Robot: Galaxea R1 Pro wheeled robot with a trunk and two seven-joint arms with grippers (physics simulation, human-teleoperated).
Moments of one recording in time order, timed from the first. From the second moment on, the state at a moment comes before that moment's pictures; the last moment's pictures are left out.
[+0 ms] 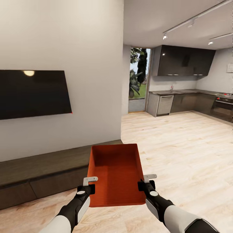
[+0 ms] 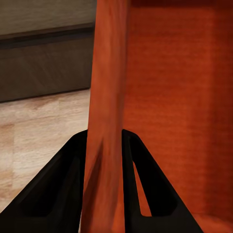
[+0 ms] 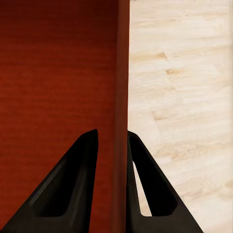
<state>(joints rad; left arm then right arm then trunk) -0.58 -0.13 -0.06 -0.45 0.09 0.11 0.25 -0.72 0.08 0.45 -0.14 -0.31 -0.21 -0.18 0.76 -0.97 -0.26</state>
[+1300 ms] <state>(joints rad) -0.58 -0.13 -0.06 -0.45 0.09 0.11 0.25 -0.72 0.08 0.46 -0.14 -0.31 -0.21 -0.18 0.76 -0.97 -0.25</state>
